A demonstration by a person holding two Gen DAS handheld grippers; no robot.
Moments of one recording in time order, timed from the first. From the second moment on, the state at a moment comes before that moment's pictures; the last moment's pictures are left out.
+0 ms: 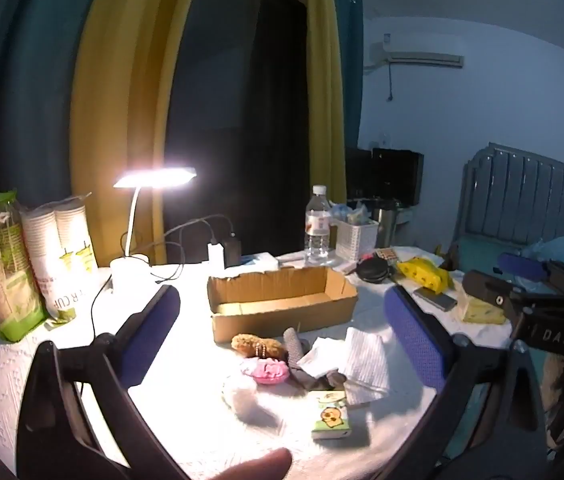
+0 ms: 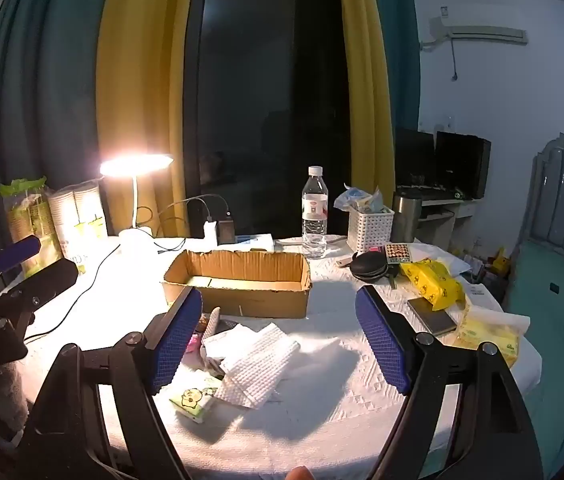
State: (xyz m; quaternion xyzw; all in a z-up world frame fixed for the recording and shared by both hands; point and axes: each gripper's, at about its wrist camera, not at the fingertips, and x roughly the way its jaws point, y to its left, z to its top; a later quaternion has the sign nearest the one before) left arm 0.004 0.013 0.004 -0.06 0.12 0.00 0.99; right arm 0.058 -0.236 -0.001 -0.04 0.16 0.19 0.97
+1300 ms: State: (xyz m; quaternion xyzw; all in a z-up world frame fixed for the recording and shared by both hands) left arm -0.012 0.008 0.008 -0.05 0.12 0.00 0.99; right arm 0.054 -0.235 0.000 -0.01 0.17 0.20 0.96
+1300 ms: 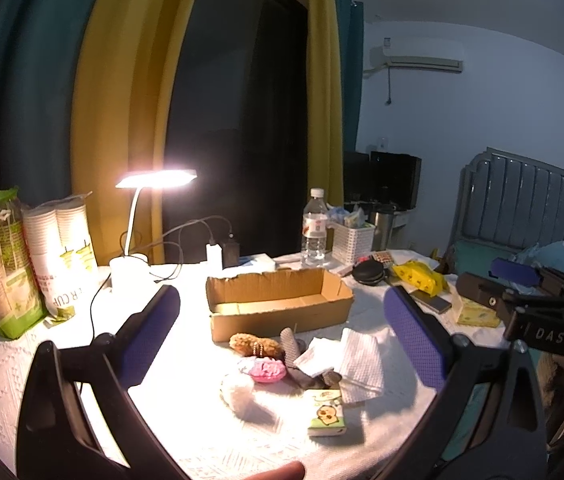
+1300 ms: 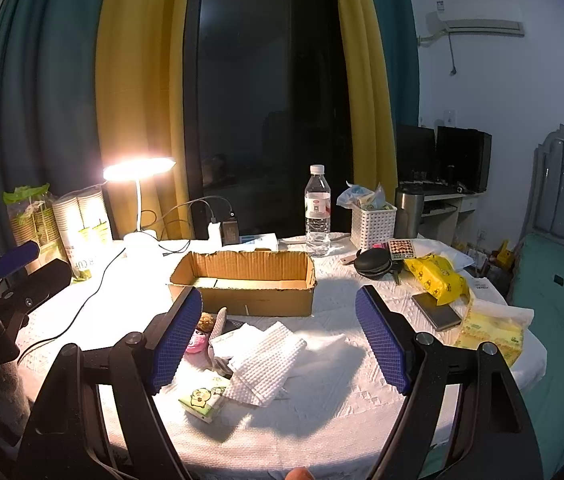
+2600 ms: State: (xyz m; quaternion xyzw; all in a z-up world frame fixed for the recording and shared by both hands) left arm -0.011 0.008 0.006 -0.05 0.12 0.01 0.99; right arm 0.053 -0.234 0.001 -0.01 0.17 0.20 0.96
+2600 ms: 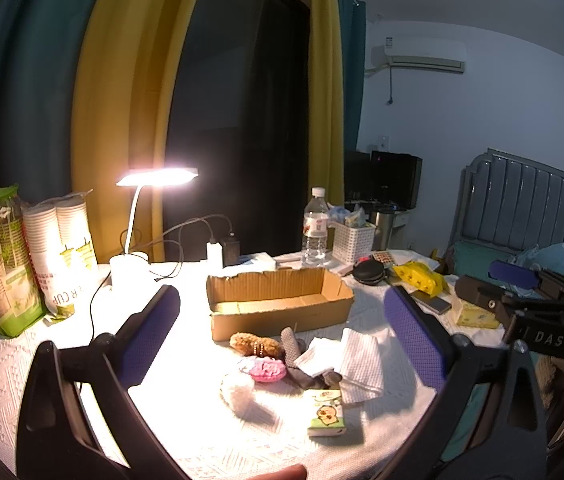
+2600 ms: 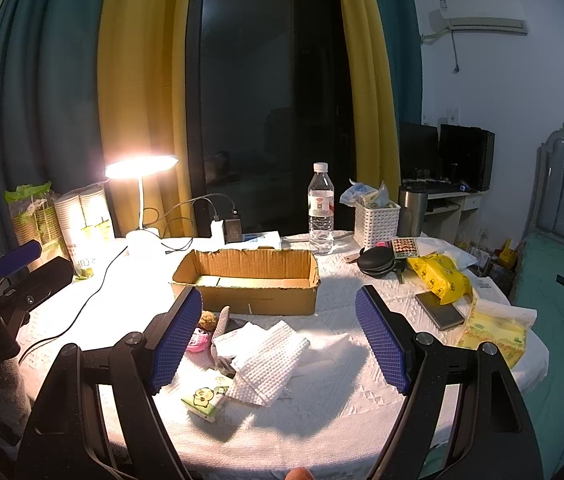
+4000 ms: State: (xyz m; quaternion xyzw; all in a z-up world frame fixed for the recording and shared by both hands) left arm 0.088 -0.031 -0.111 -0.02 0.34 -0.02 0.94; right arm 0.129 -0.250 -0.104 0.02 0.31 0.18 0.93
